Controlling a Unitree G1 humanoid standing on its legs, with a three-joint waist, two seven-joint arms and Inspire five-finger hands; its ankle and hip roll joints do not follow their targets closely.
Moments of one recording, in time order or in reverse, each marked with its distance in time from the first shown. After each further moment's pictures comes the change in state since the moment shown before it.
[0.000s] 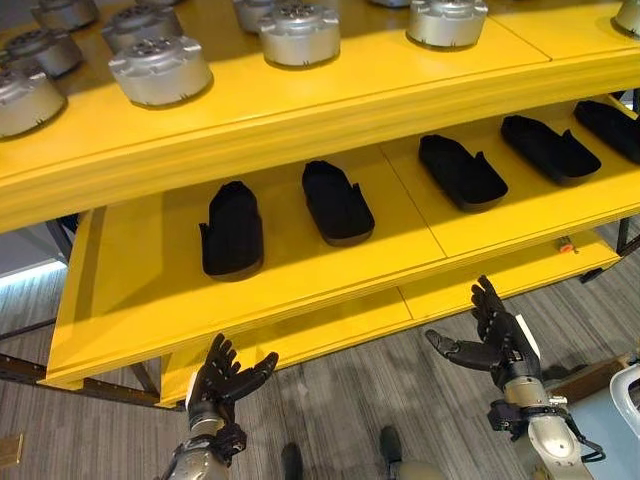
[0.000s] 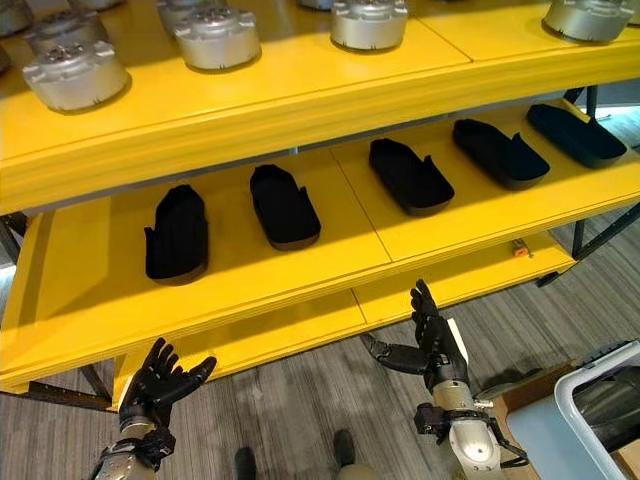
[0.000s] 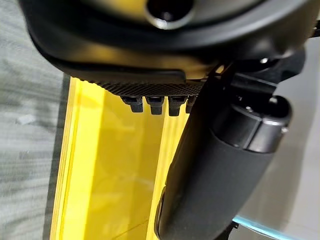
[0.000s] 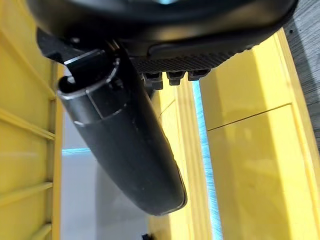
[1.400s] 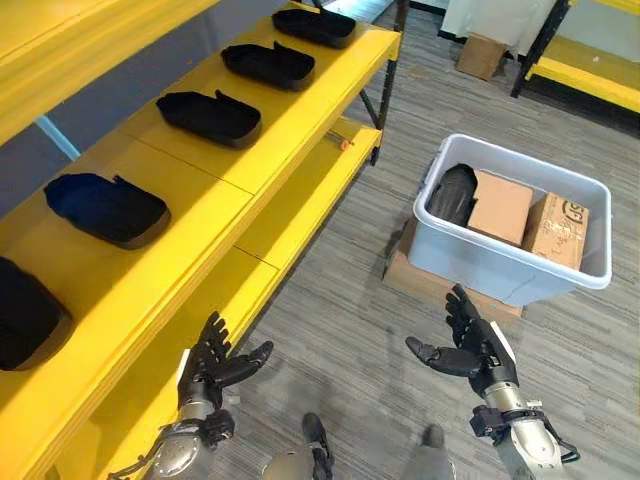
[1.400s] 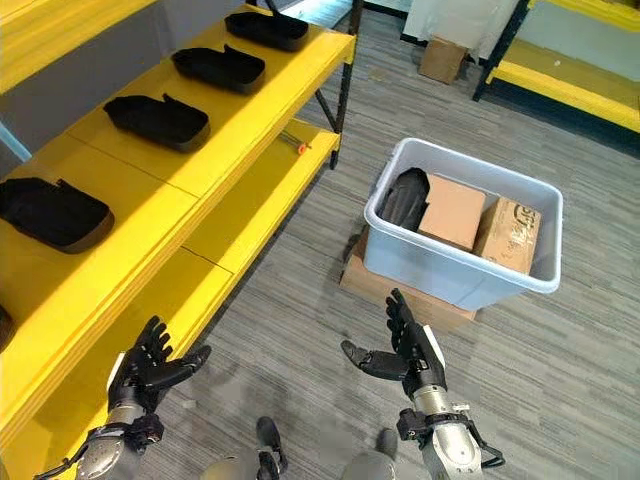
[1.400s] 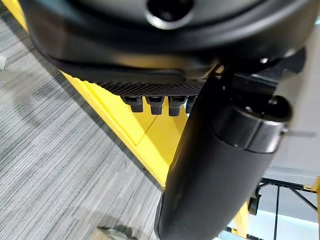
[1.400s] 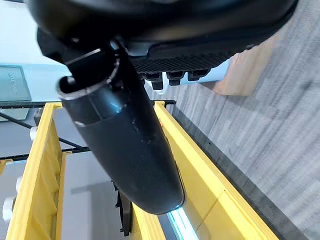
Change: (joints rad) left arm -0.020 0.112 0.082 -0.005 0.077 -0.013 -0.041; right arm 0.029 0.079 0.063 -0.016 0.018 0.028 0.082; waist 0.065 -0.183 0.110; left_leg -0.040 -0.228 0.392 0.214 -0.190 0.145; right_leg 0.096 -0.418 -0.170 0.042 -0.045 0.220
